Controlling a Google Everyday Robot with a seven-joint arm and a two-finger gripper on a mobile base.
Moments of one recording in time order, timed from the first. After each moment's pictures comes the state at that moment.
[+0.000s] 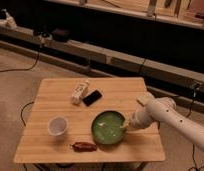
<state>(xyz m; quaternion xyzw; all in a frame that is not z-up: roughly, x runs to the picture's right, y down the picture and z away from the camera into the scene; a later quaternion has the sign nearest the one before) 0.162 0.220 0.777 -0.08 -0.35 -0.51 0.79</state>
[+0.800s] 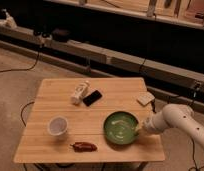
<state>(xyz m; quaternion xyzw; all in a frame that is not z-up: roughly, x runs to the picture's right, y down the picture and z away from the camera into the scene) 0.222 0.240 0.780 -0.11 -0.33 -0.47 0.81</state>
